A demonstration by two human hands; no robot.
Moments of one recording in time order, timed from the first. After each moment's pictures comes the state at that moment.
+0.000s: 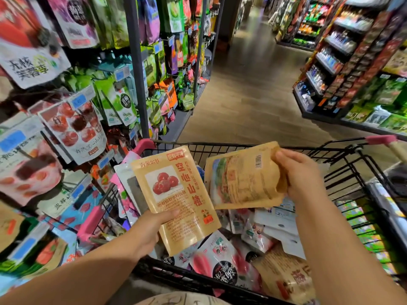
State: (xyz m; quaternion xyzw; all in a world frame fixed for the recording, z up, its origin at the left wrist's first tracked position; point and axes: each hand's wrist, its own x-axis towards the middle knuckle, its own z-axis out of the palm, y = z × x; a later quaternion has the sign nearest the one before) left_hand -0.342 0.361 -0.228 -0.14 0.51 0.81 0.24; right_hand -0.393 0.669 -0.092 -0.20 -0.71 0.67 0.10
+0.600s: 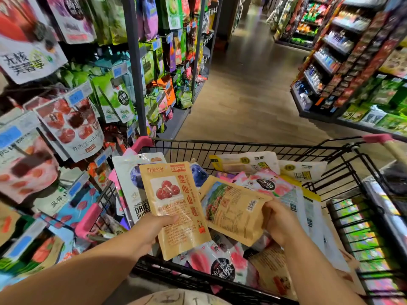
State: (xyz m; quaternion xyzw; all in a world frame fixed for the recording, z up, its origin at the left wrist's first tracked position) left_hand -0.346 0.358 -0.264 -0.18 0.56 0.77 0.26; right_hand -0.346 0.670 -0.185 -0.30 -0.58 0.75 -0.07
